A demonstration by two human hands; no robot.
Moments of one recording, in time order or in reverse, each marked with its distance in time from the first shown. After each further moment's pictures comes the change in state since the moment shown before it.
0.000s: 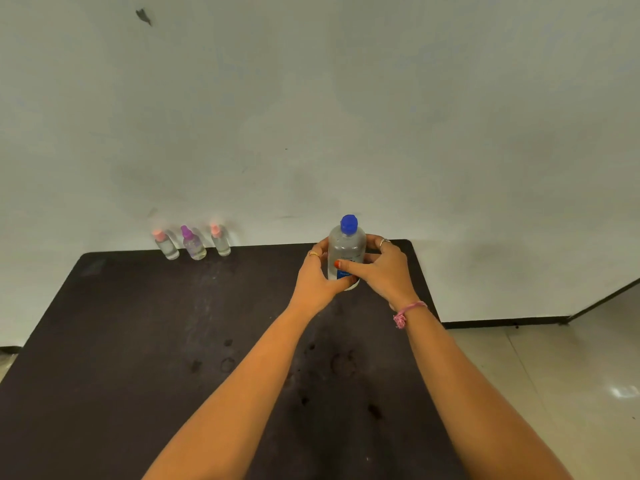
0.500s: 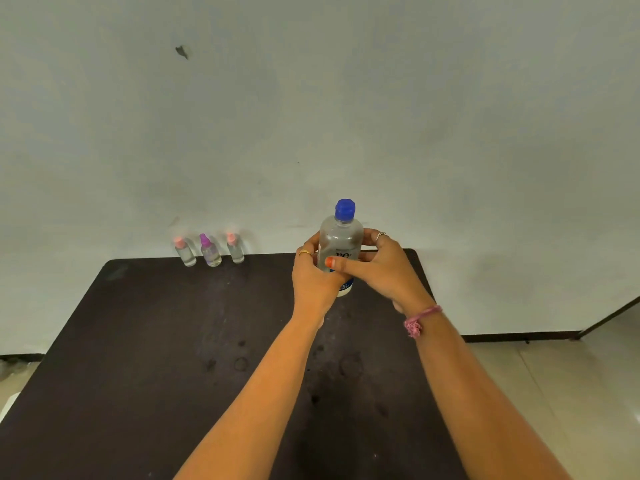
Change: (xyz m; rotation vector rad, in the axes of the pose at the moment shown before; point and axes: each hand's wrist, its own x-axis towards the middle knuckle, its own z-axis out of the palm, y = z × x) left_hand -0.042 0.046 -0.010 -0.241 0.319 -0.002; right_hand -0.052 -0.072 -0.008 0.050 -0.134 -0.024
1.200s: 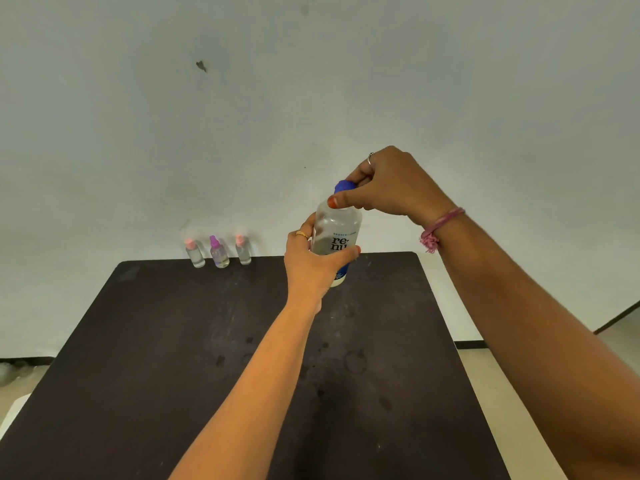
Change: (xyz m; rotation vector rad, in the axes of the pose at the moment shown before) left_hand -0.012 0.038 -0.020 0.110 0.065 0.055; right_hand 0.004 -0.121 -0.032 -0.608 -0.023 -0.285
